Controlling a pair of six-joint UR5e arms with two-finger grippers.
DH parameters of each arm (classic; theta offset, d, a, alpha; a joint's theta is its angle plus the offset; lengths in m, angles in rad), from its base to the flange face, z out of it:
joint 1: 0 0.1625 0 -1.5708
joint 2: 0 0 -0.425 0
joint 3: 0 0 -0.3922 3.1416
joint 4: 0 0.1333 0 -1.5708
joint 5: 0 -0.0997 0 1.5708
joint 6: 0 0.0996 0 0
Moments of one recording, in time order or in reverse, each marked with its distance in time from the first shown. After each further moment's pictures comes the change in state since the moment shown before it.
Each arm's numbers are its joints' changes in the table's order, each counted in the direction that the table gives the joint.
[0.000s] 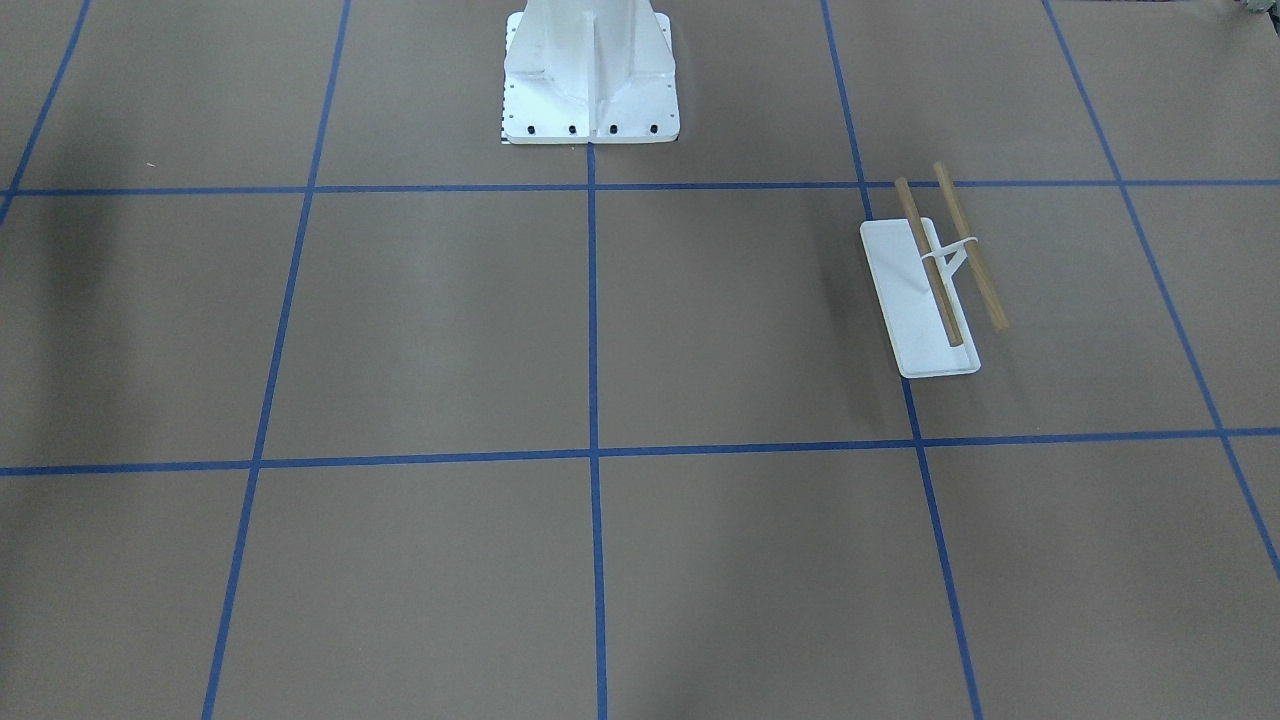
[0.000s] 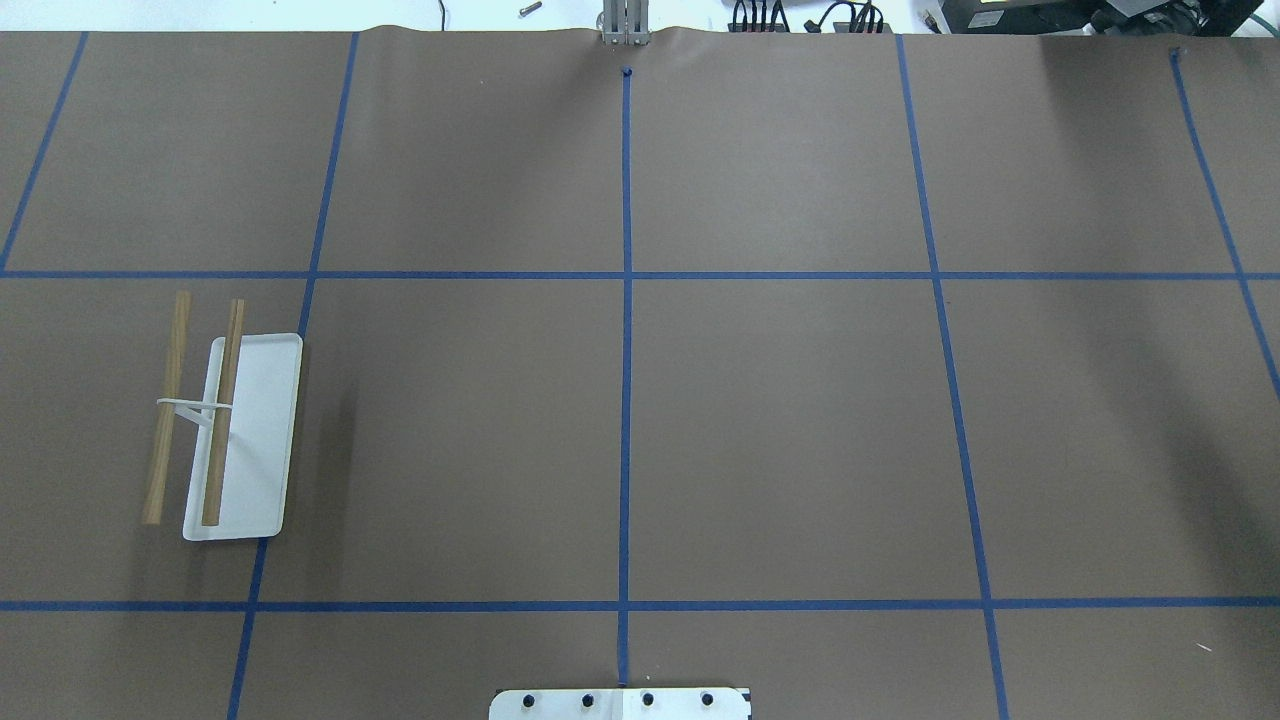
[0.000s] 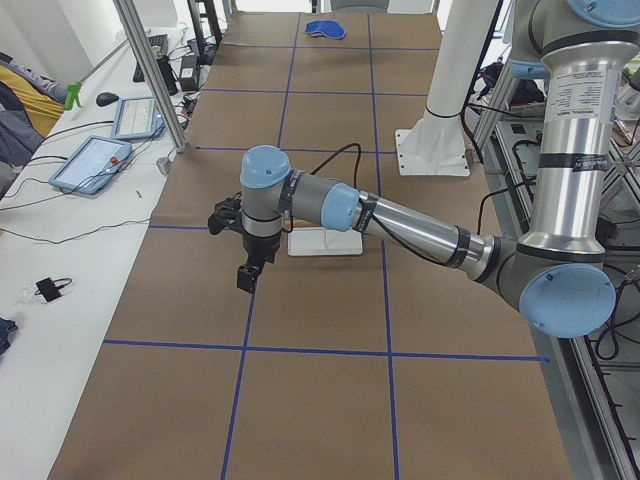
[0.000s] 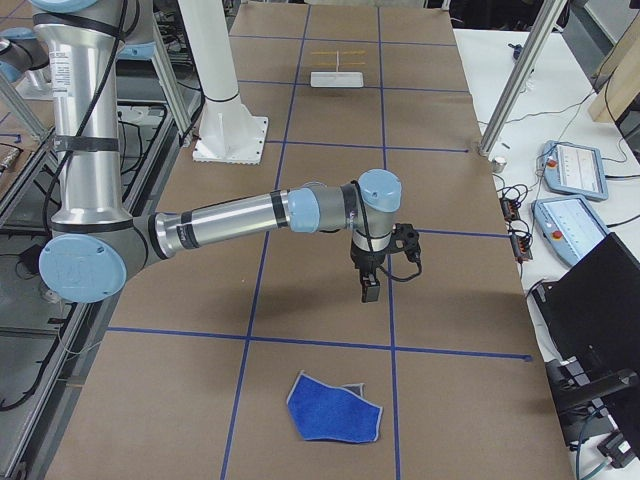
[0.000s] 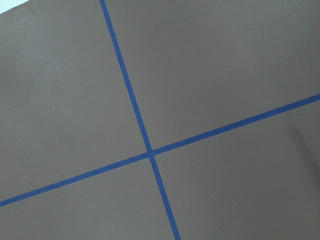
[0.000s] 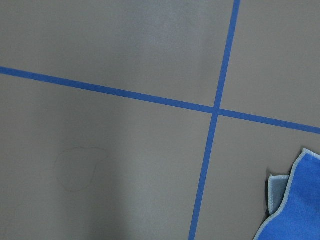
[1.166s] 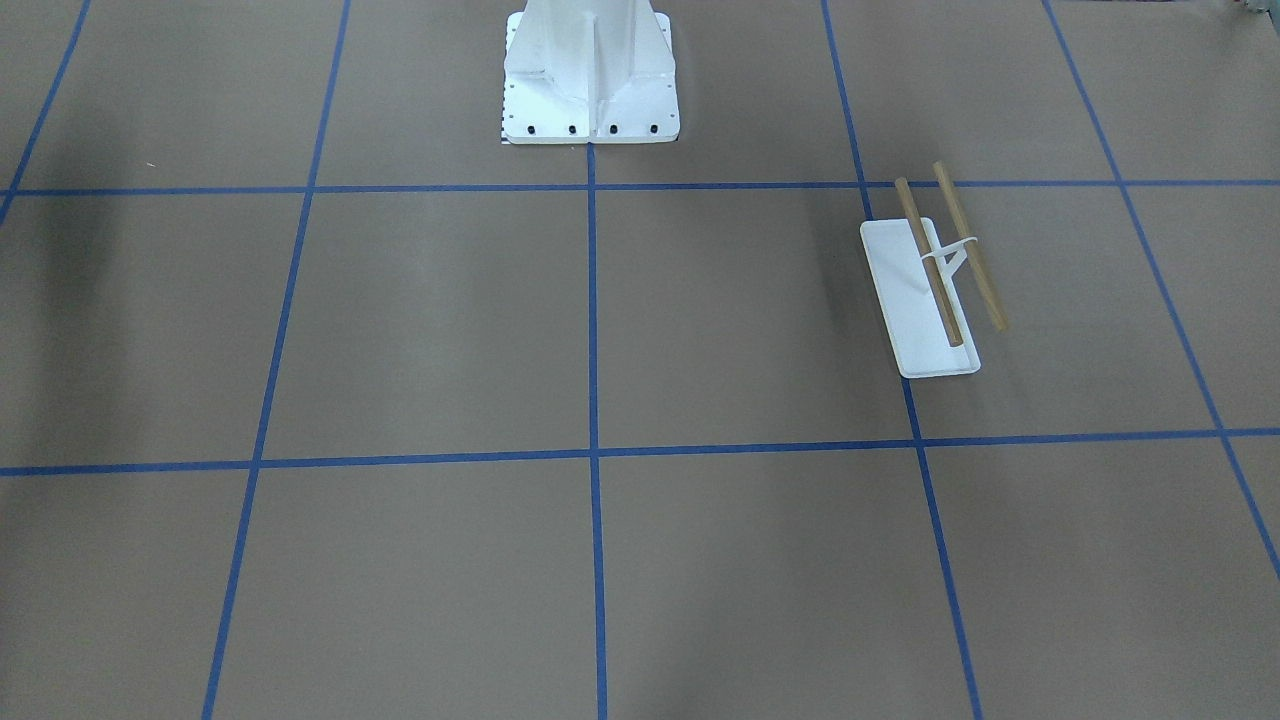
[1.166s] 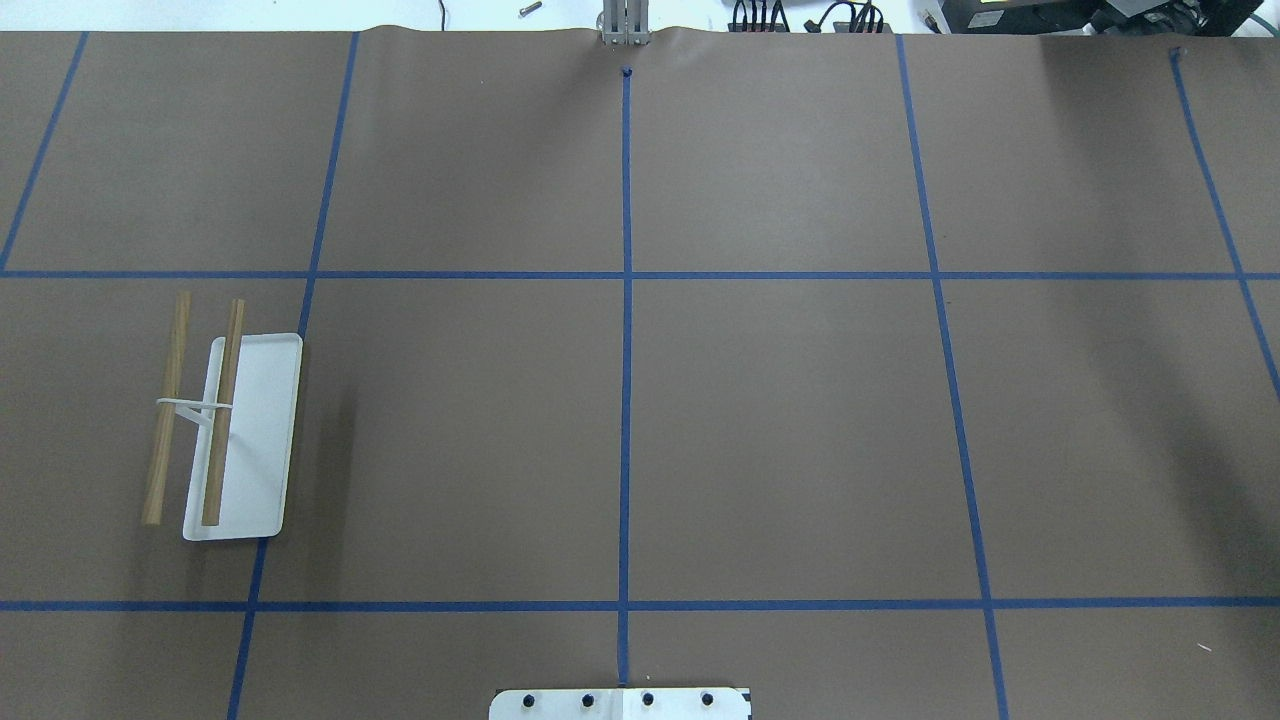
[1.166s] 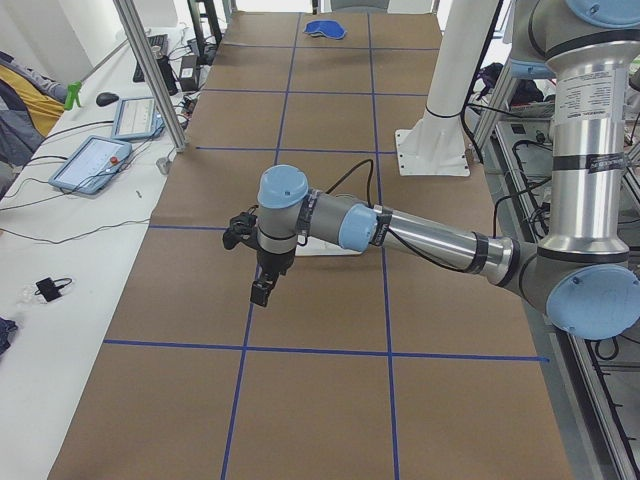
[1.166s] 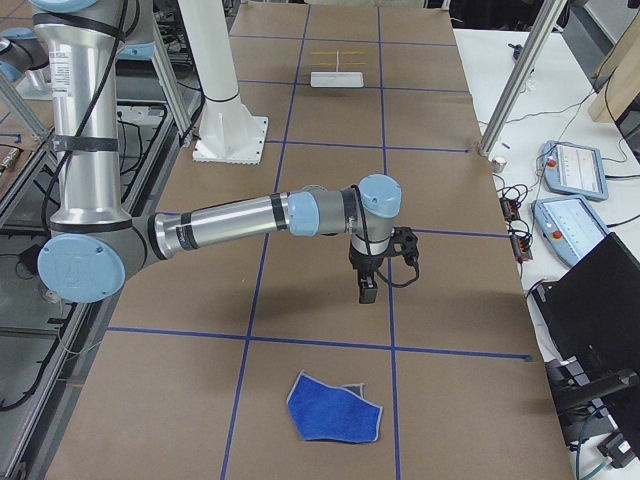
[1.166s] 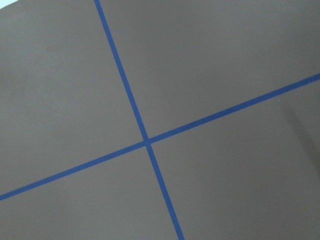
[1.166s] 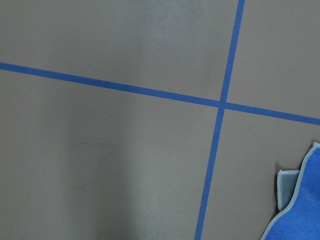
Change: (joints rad) left arm 0.000 -0.096 -0.007 -0.101 0.029 0.002; right arm -0.001 0.005 0.019 0.001 -0.029 0.000
